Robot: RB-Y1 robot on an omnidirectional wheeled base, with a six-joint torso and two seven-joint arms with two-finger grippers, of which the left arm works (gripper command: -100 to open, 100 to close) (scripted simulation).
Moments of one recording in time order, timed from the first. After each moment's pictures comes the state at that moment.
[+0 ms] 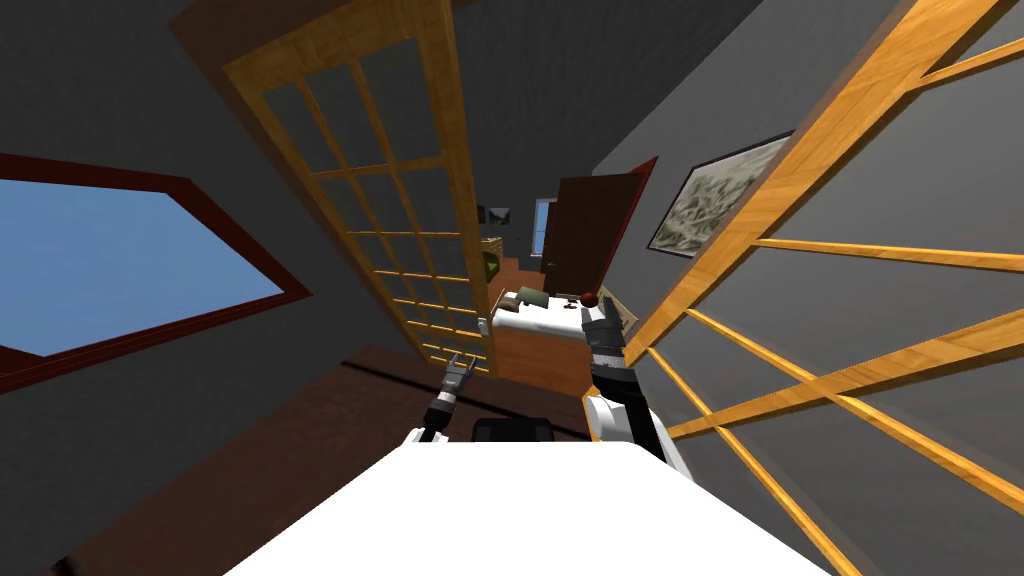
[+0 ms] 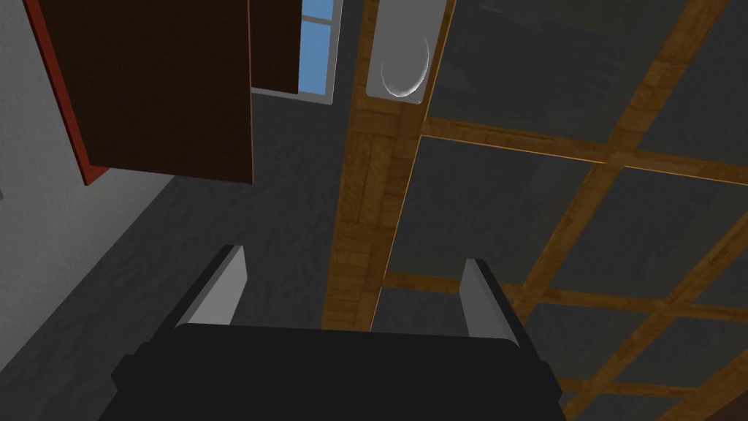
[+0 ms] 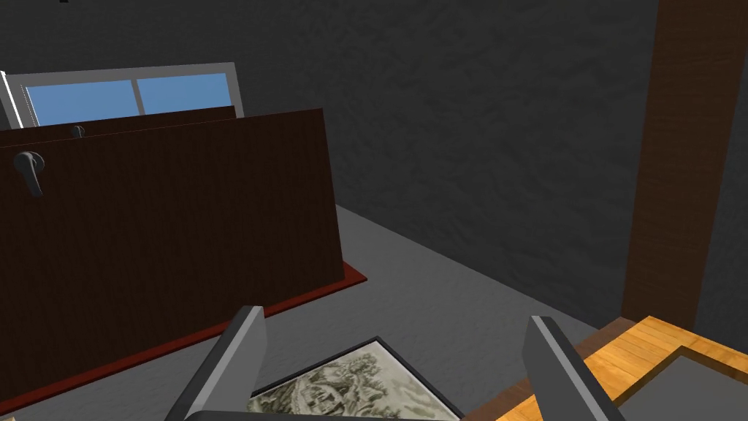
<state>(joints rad) 0.24 0.07 0.05 -1.11 -0.37 -0.83 -1.10</state>
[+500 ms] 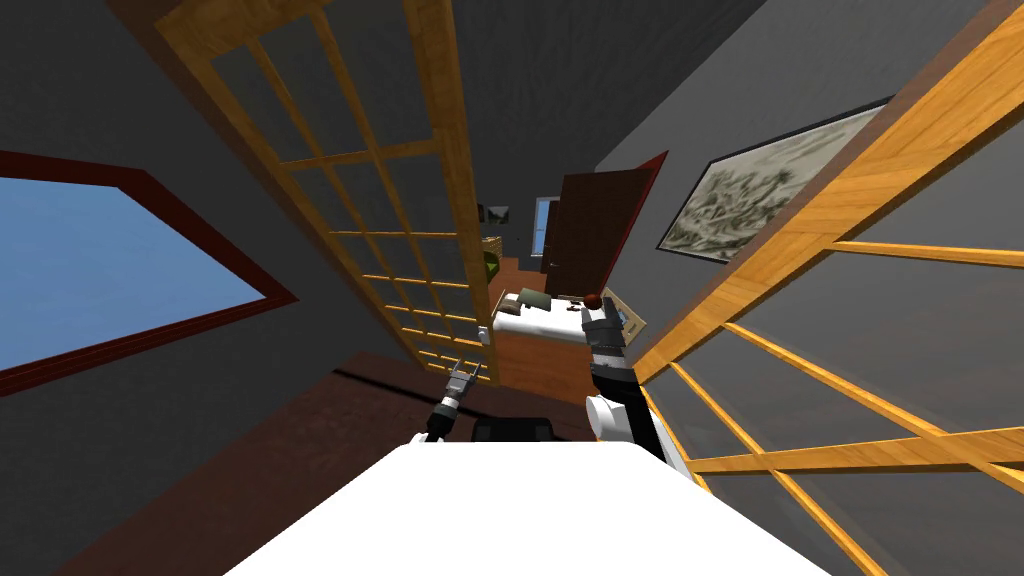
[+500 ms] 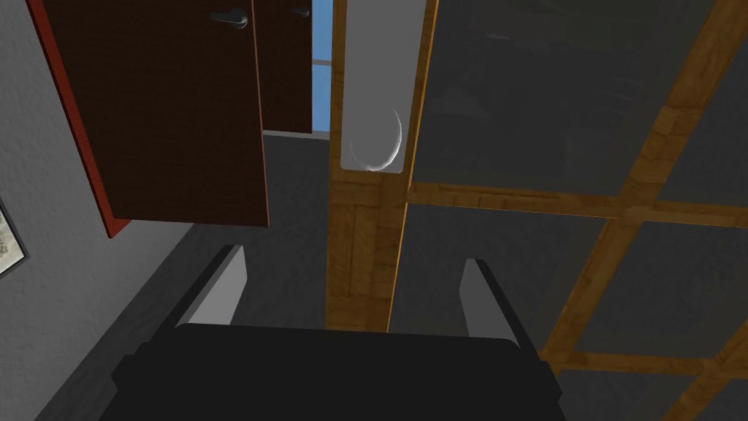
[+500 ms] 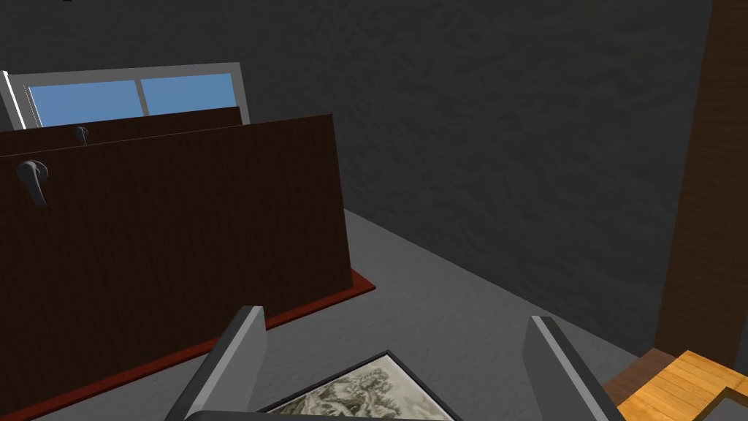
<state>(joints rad) 0.21 0.05 0.06 -1.00 -0.42 -0.85 -1.19</state>
